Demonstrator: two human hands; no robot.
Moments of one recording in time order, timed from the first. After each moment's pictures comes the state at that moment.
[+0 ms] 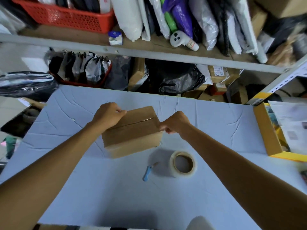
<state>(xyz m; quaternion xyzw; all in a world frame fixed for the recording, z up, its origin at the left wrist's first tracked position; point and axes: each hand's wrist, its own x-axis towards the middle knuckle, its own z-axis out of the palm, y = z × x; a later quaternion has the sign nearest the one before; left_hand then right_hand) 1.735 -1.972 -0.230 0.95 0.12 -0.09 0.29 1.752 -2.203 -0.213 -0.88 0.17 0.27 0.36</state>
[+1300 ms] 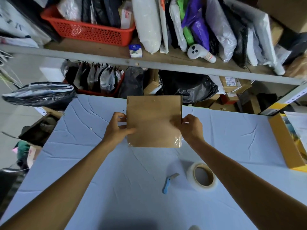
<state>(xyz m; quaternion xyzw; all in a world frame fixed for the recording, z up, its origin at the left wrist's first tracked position) 1.716 -1.915 -0.263 0.78 0.18 -0.04 0.60 1.757 -2.167 -0.239 -0.87 0.15 0.06 0.47</state>
